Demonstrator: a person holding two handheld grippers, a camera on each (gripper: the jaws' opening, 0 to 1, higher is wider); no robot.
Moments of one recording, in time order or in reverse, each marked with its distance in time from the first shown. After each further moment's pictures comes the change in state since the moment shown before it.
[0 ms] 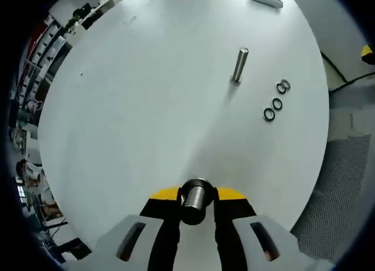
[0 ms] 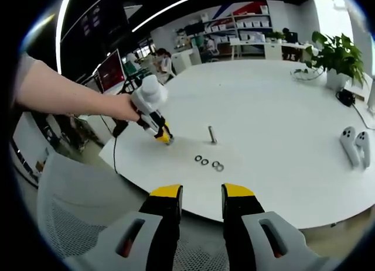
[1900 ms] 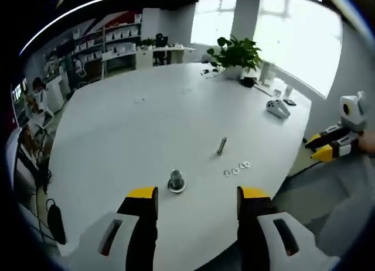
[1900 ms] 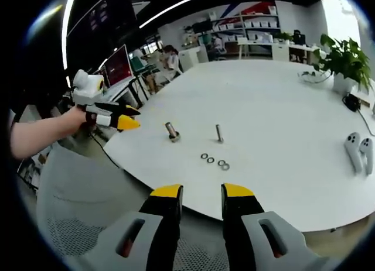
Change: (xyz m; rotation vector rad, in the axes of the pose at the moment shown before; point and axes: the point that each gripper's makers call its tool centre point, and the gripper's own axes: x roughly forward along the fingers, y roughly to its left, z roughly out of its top) left arm -0.138 -0.049 -0.033 -0.506 -0.640 0.028; right arm 0.001 0.010 -0.003 -0.047 0.023 0.043
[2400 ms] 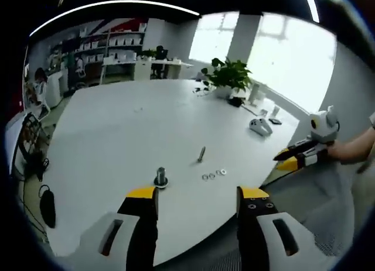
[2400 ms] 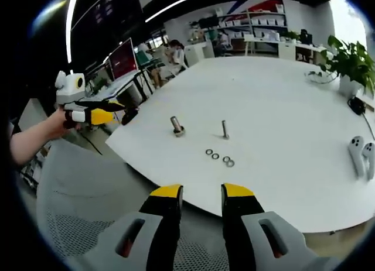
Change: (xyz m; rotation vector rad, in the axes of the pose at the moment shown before) left arm -0.056 -0.030 0.005 -0.033 -0.115 -0.074; right arm 0.003 0.006 -0.005 -0.027 0.037 0.026
